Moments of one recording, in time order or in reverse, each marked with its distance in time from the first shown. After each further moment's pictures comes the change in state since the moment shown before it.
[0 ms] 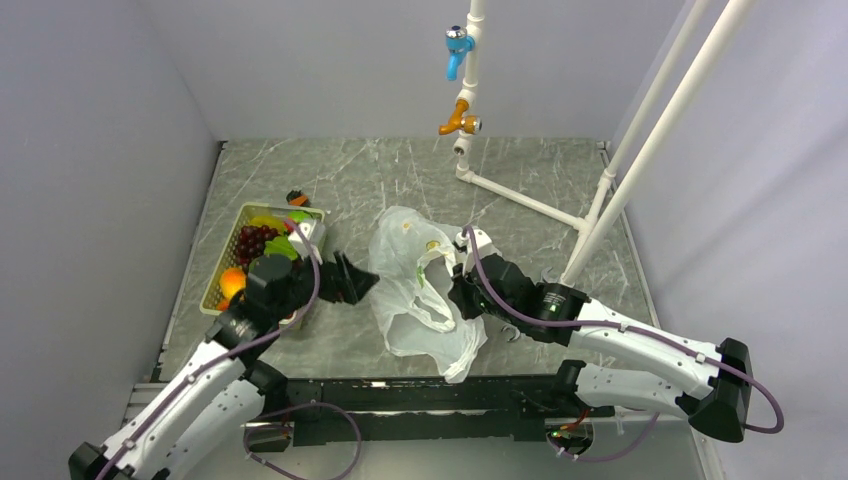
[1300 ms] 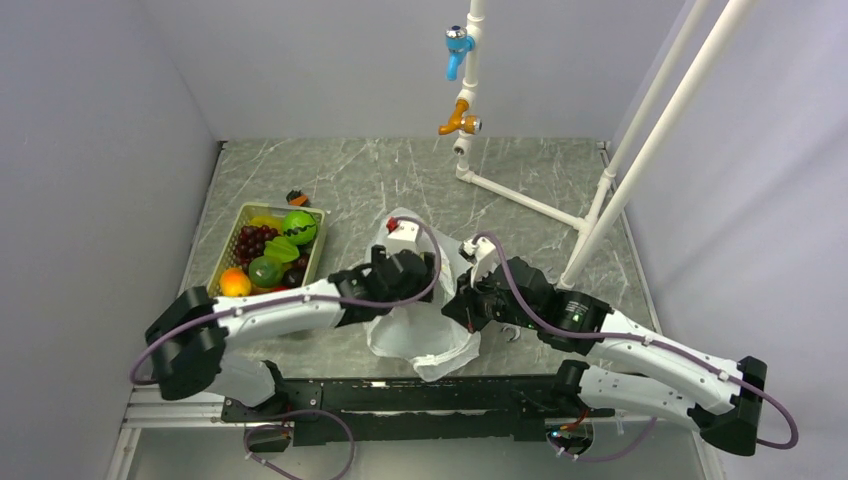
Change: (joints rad) left arm -0.604 0.686 0.271 0.010 -0.705 -0.166; right arm 0.000 -0.124 -0.025 0.025 -0.271 0.006
